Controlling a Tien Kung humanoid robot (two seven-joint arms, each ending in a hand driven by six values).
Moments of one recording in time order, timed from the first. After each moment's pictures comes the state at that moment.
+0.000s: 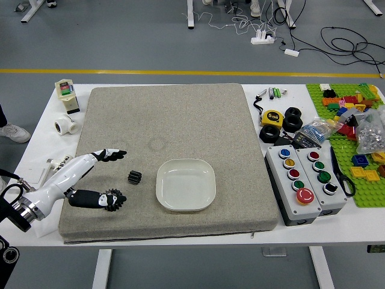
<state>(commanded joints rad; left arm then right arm) 0.01 0.24 -1.49 -1.55 2.19 -0.28 -0.31 0.04 -0.20 1.09 0.18 -0.63 -0.29 -0.17</state>
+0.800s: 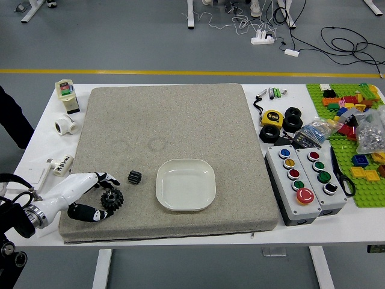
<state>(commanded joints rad) -0.02 0.26 -1.45 -1.42 2.27 -0.27 -0.25 0.04 -0.20 1.09 0.18 -0.63 -0.29 -0.18</state>
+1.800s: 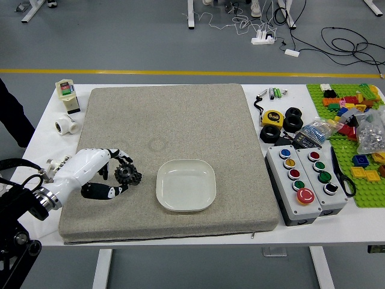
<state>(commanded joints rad) -0.13 0.25 -1.34 -1.54 2.27 -0.16 -0.20 0.04 -0.20 1.08 0.18 -0.62 -0.29 -0.17</state>
